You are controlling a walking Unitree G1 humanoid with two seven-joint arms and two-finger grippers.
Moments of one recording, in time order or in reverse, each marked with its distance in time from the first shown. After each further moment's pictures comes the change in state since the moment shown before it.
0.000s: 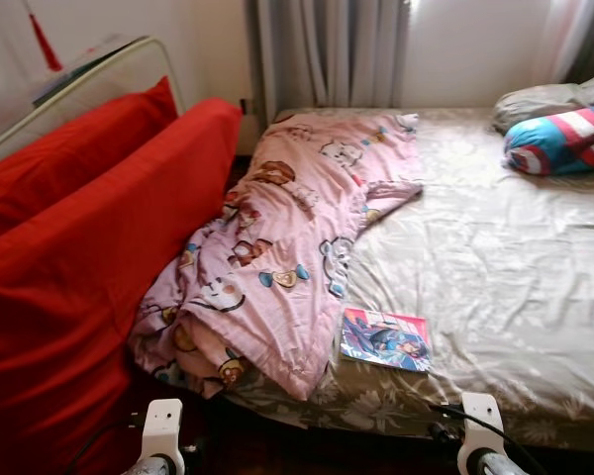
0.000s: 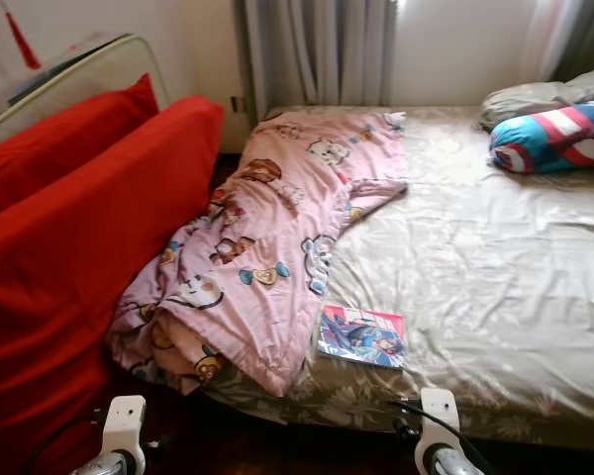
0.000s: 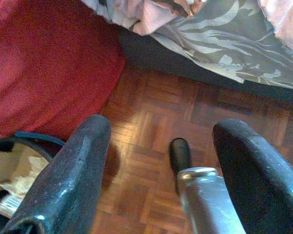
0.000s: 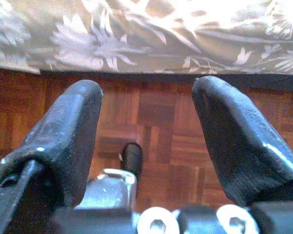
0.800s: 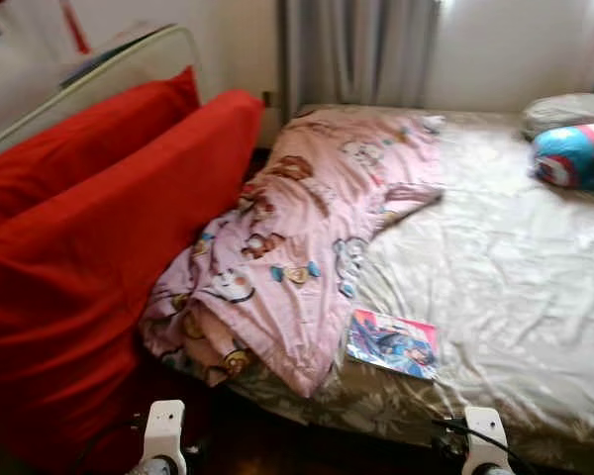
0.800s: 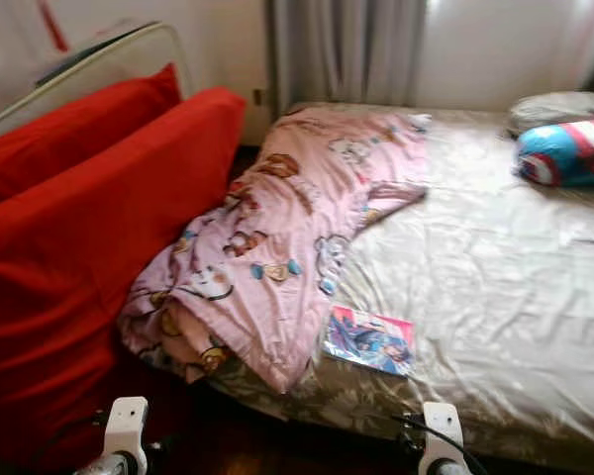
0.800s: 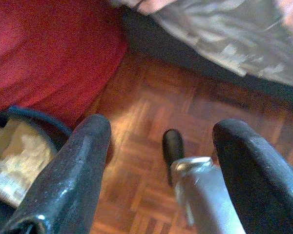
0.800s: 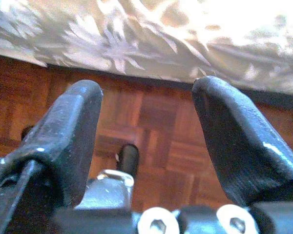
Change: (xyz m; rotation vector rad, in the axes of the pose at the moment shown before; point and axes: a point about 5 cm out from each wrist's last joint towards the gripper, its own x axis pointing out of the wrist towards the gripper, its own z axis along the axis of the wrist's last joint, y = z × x) left arm -0.002 0.003 -0.007 0.001 0.015 -0.013; right arm 0.000 0.003 0.000 -0.015 -0.014 0.015
